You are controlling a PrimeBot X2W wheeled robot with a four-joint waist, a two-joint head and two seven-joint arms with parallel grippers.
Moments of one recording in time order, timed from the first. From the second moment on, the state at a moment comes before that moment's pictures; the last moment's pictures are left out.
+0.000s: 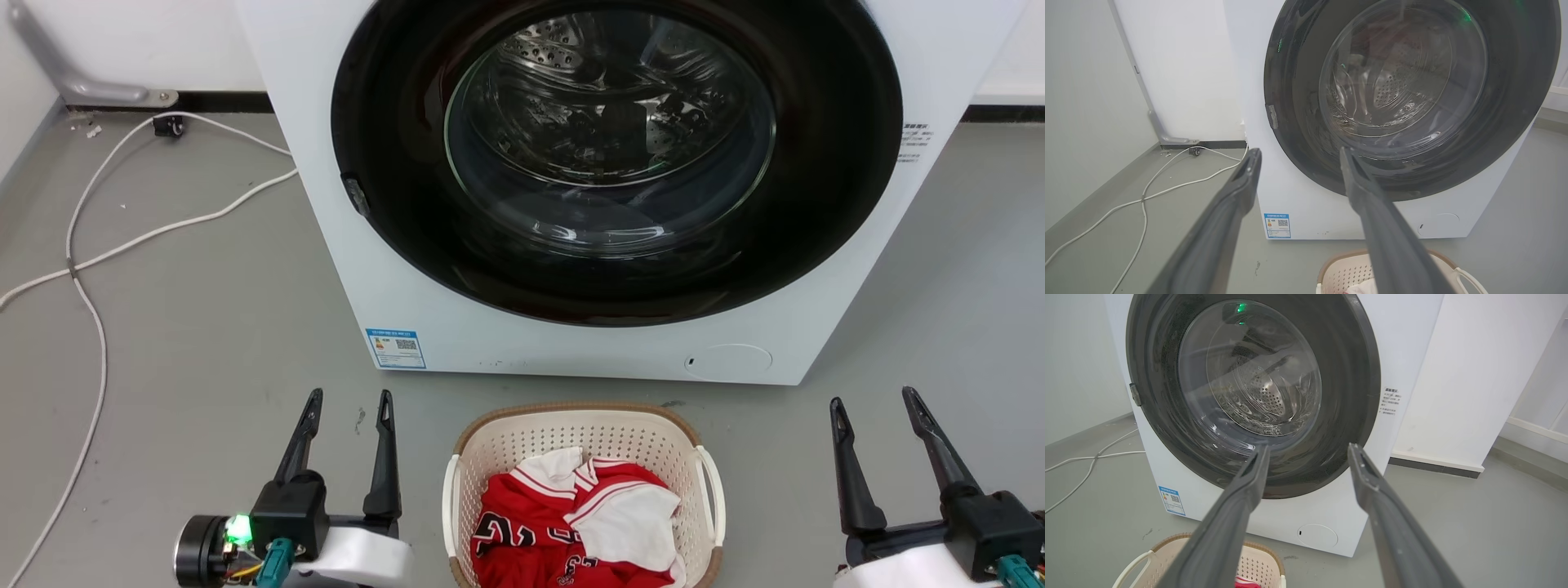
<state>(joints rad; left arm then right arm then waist) 0.01 0.05 -0.13 0.07 -0.06 0.07 -0.26 0.10 -0.05 -0.06 -0.03 -0.07 0.13 -0.26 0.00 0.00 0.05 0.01</state>
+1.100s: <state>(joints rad) -0.63 0.08 -0.18 0.94 -0.01 -0.09 -0.26 -0.41 -0.06 0.04 0.55 -0.18 0.13 -0.26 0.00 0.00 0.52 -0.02</state>
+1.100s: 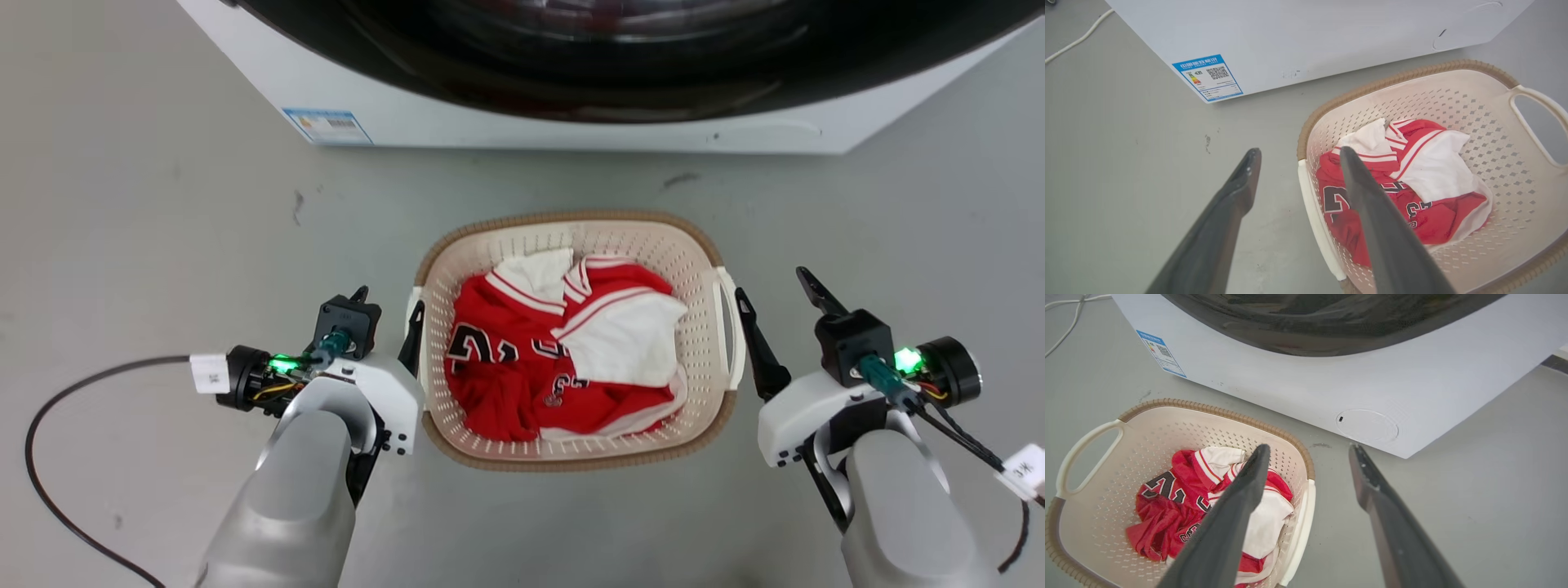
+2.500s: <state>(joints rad) -0.85 0.07 -0.30 1.29 -0.02 -0.10 -0.22 -0.76 -0.05 0.11 1.11 -0.13 0.13 -0.26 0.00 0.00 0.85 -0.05</state>
